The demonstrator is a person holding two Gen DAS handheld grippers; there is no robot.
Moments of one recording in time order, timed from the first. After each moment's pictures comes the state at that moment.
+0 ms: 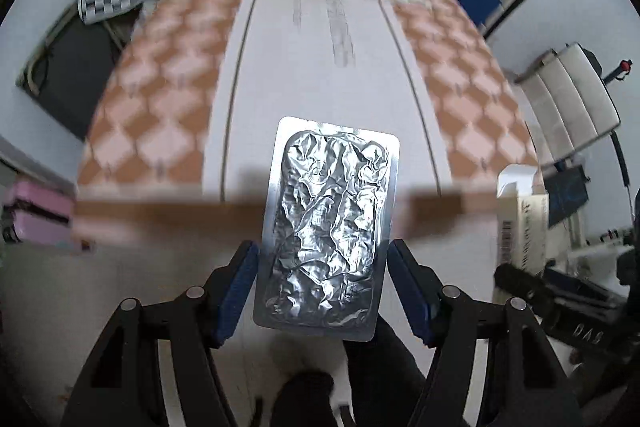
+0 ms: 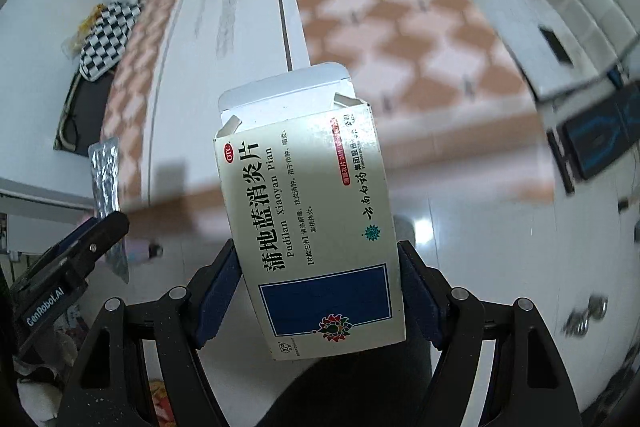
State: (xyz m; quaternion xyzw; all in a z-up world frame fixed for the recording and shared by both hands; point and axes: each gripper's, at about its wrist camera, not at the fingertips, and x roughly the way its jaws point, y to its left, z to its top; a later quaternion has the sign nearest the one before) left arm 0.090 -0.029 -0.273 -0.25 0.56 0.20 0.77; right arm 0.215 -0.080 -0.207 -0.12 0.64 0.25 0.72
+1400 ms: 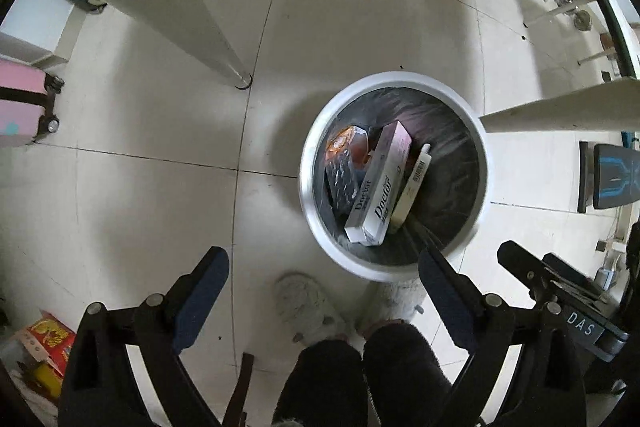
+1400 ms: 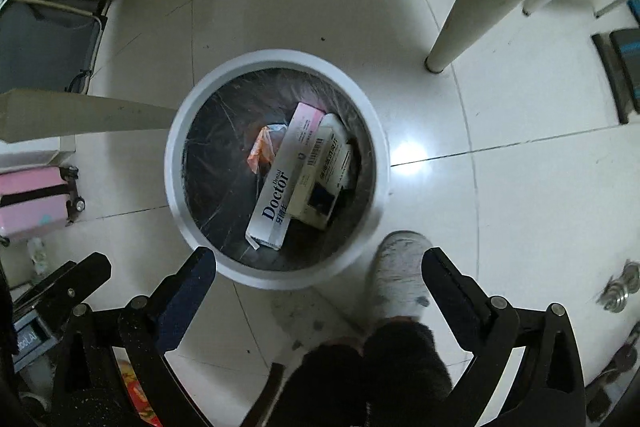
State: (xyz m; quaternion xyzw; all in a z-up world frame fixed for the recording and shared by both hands) left arm 0.028 -0.018 -0.657 -0.30 0.68 0.23 0.63; right arm 0.175 -0.109 -0.652 -0.17 0.72 0.20 0.64
